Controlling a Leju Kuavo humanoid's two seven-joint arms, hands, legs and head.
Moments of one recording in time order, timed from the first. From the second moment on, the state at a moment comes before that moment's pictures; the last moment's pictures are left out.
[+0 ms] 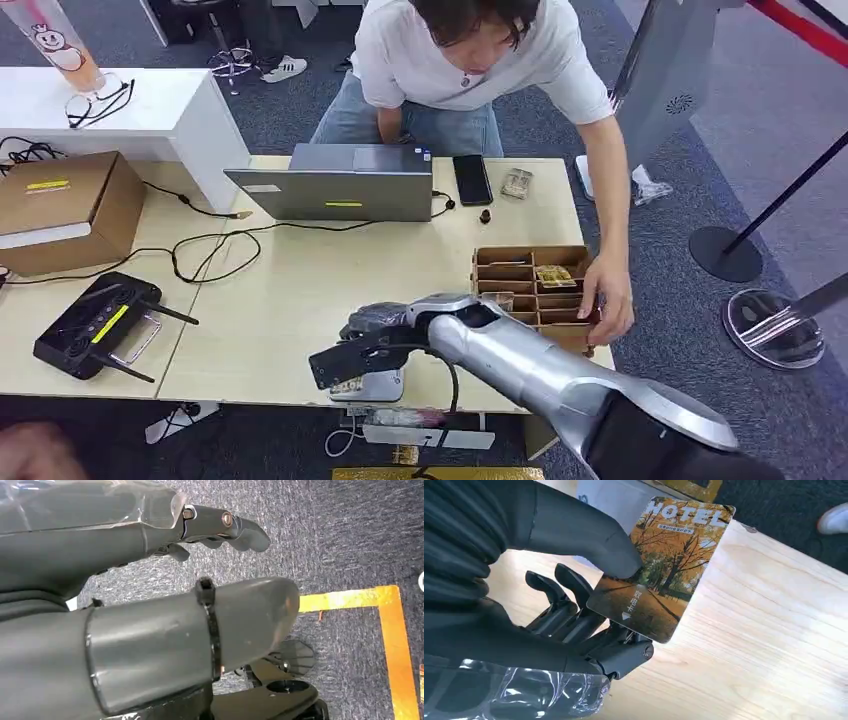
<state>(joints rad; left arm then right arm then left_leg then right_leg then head) -0.05 -0.12 -0.24 -0.20 0.02 0.41 -0.12 -0.87 0.09 1.17 -0.68 0.15 0.49 -0.10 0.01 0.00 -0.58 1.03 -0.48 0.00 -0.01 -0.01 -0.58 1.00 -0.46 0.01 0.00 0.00</state>
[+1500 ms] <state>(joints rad) -0.05 -0.12 -0.25 -0.20 0.00 0.40 -0.10 -0.91 0.18 1.27 -0.45 0.27 0.47 0.00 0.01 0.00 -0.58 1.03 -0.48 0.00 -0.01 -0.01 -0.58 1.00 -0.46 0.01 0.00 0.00</state>
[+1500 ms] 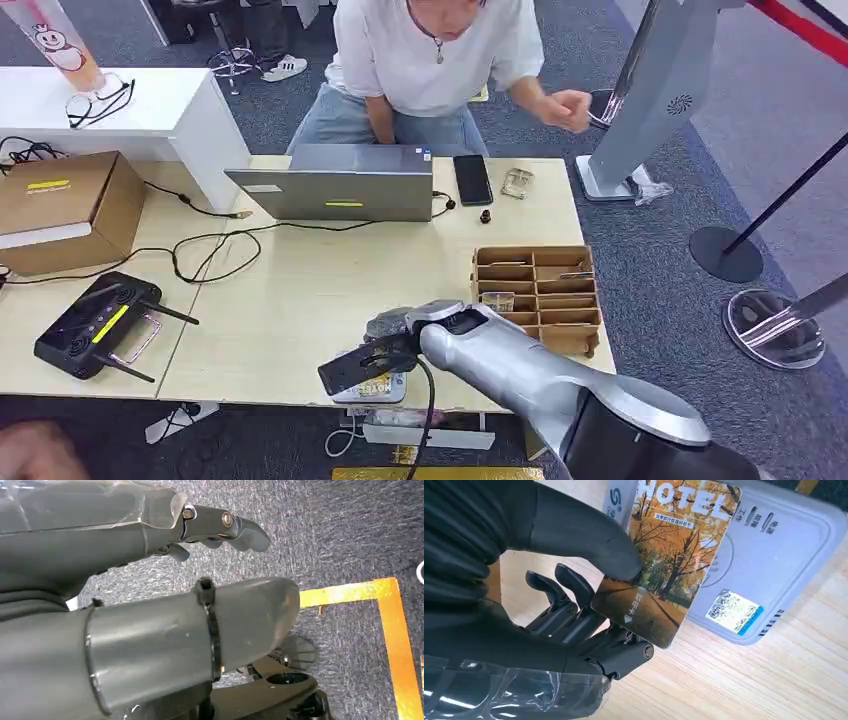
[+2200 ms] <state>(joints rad) -0.05 -0.12 -0.25 -0.20 0.00 0.40 -0.10 -0.91 0.21 1.29 -0.41 0.28 0.45 0.01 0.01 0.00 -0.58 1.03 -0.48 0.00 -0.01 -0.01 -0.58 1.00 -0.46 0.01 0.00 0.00</state>
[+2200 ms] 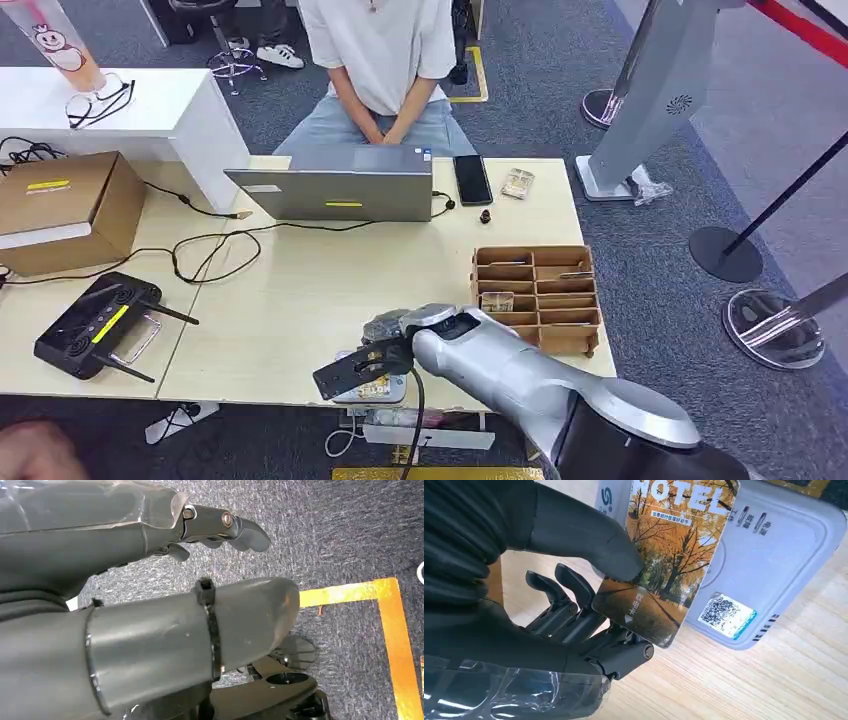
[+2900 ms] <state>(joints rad) -0.05 -0.12 -0.25 -0.20 -0.01 0.39 -0.10 -0.91 0.21 1.29 -0.41 0.26 0.44 0.00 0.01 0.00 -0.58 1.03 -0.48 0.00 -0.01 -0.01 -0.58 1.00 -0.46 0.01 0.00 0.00</state>
